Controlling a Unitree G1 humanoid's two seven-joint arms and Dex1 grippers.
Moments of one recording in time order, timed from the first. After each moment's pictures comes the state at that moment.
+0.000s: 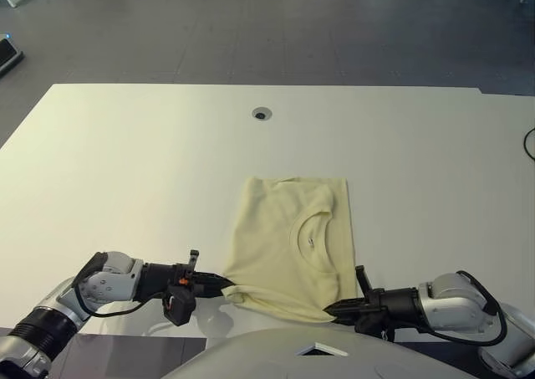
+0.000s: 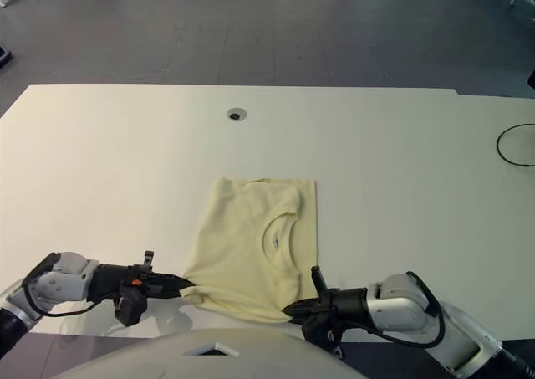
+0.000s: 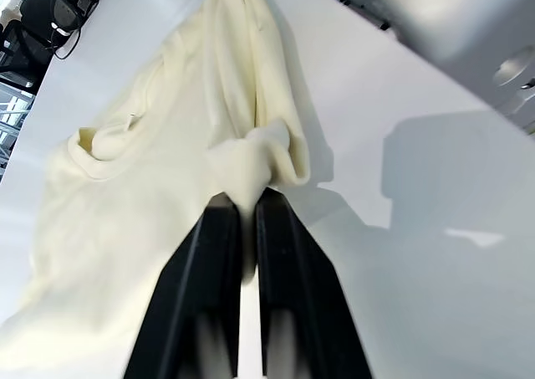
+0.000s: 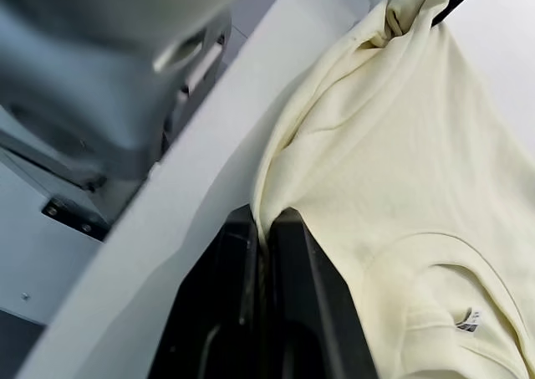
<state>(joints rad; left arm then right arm) 0.10 1.02 -0.49 0.16 -0.05 -1.11 -0.88 0.37 -1.06 0.40 -0.54 -0.11 -0.35 0.91</state>
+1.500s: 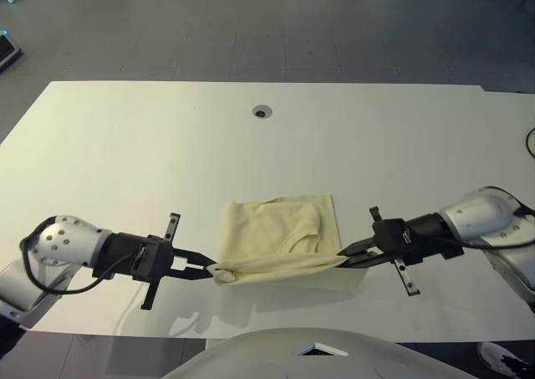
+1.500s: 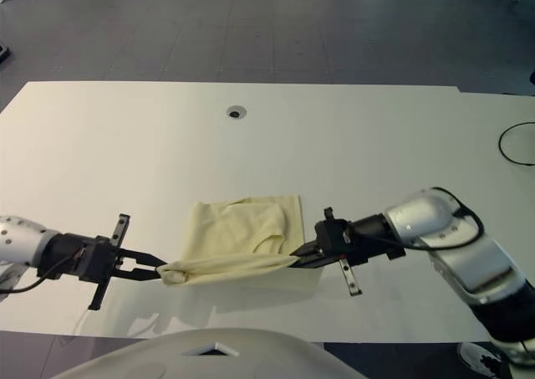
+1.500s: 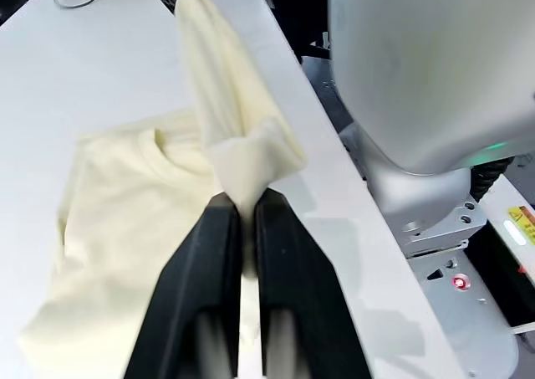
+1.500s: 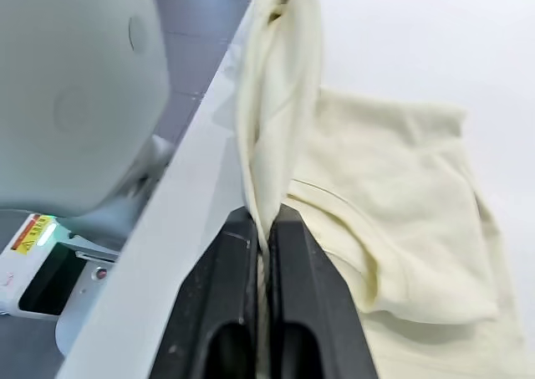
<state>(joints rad) 0.12 1.19 -0.23 -0.27 -0.69 -0.26 -1.30 -0.16 -1.01 0.26 -0.44 0.50 0.31 1.36</state>
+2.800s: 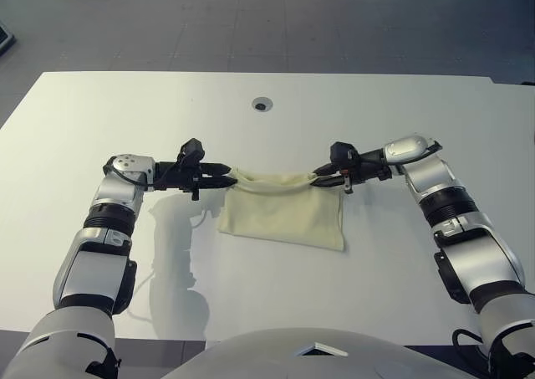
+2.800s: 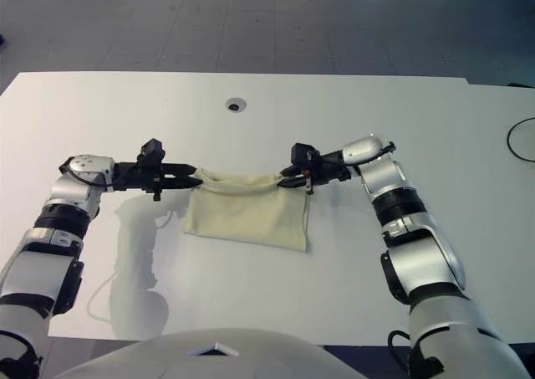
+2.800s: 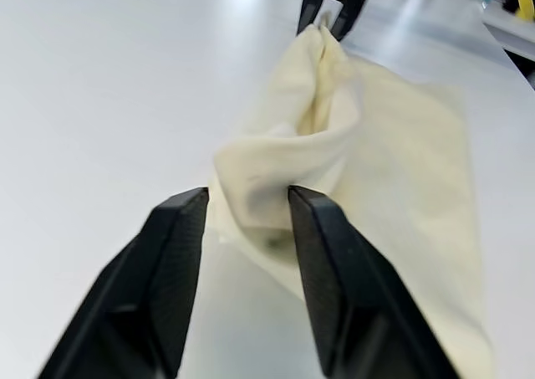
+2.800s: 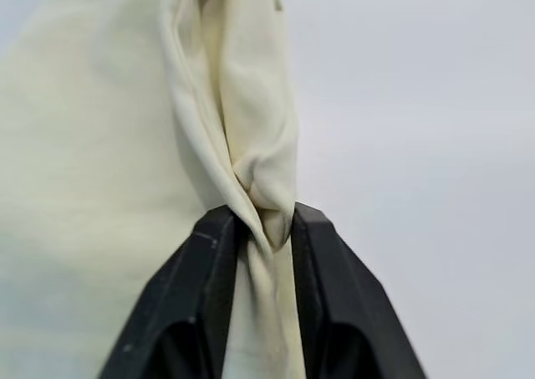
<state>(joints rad) -0.63 0.54 -0.15 0.85 -0.29 0.07 -1.37 -0.72 -0.51 0.32 0.71 0.04 0.01 1.32</state>
